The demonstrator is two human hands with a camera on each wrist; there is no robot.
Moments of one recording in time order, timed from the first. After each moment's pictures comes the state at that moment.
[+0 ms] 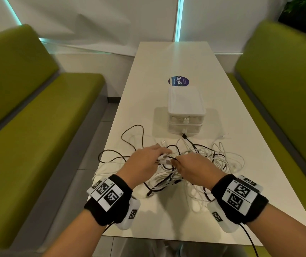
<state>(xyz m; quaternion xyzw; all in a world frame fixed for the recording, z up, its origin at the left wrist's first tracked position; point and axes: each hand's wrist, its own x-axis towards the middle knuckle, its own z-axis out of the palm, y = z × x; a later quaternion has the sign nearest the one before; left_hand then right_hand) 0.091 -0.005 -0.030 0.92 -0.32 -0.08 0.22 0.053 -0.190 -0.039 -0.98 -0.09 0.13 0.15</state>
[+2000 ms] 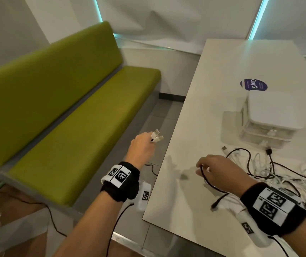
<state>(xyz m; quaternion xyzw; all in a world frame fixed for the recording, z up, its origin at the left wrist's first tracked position) 0.123 0.168 -0.028 0.96 0.04 -0.02 0.27 0.097 -0.073 -0.054 -0.97 -0.17 0.13 0.14</state>
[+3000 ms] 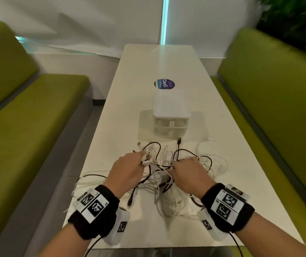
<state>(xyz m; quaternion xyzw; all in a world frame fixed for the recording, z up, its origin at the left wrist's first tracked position) 0.089 -0.013 -0.038 0.95 -0.21 -0.09 0.21 0.042 -0.207 -0.057 -0.99 -0.08 0.08 0.00</state>
